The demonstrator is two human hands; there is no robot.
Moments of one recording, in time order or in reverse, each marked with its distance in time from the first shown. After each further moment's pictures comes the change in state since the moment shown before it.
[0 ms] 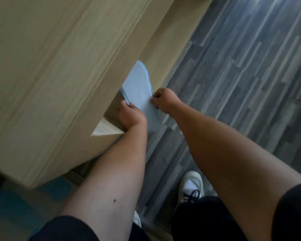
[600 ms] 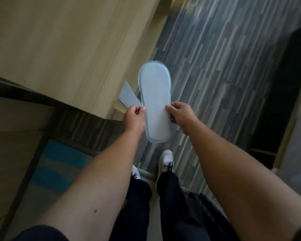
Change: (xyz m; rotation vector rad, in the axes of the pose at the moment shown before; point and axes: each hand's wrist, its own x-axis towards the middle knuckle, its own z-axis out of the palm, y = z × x) left_hand -0.177 0.091 -0.236 -0.199 -0.623 0.042; right_hand -0.314 -0.060 -0.123 0.649 0.180 0.322
